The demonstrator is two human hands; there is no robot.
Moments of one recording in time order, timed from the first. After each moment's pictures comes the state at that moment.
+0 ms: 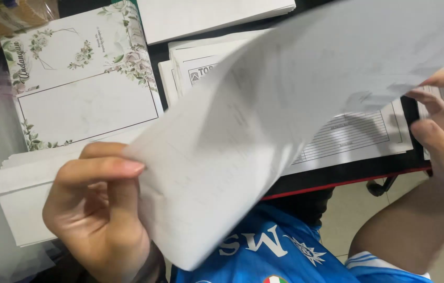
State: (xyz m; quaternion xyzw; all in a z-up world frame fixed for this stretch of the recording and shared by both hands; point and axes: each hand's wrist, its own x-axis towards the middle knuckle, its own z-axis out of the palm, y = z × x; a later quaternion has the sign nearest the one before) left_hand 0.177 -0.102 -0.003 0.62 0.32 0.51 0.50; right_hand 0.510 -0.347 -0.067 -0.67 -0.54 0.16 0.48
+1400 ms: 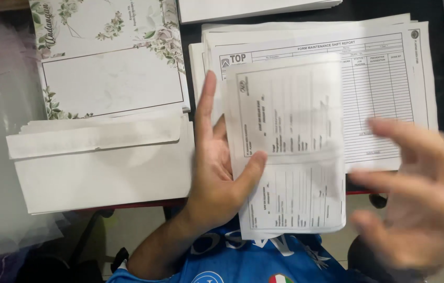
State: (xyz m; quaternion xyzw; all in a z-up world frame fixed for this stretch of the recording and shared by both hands) left_hand 0.220 -0.115 -0.041 0.57 0.20 0.36 0.71; right_hand 0.396 -0.285 -0.024 -0.62 -0.66 0.06 0.42
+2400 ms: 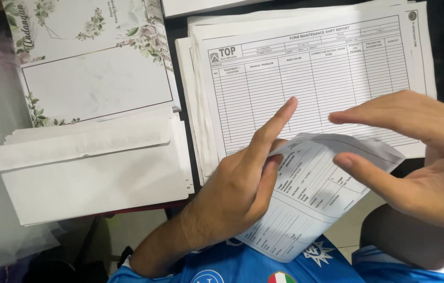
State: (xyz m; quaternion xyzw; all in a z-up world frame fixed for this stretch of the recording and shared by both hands) left_hand 0.221 -0.116 -0.033 0.77 0.09 0.14 0.61; right_hand 0.416 -0.246 0.022 -0.75 -0.58 0.14 0.27
